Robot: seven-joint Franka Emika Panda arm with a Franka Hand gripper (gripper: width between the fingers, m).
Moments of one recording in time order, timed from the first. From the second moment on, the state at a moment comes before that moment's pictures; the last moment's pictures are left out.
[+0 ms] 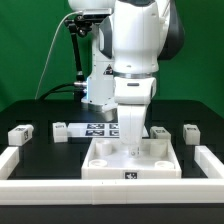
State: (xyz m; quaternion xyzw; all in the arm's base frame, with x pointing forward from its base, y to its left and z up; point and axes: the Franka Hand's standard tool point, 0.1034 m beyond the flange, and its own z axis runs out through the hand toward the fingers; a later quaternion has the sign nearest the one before) arm 0.458 0.033 0.006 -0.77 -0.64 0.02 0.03
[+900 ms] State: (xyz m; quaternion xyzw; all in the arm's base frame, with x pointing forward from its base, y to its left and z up) arm 0.459 0.033 0.006 -0.77 -0.64 0.02 0.02
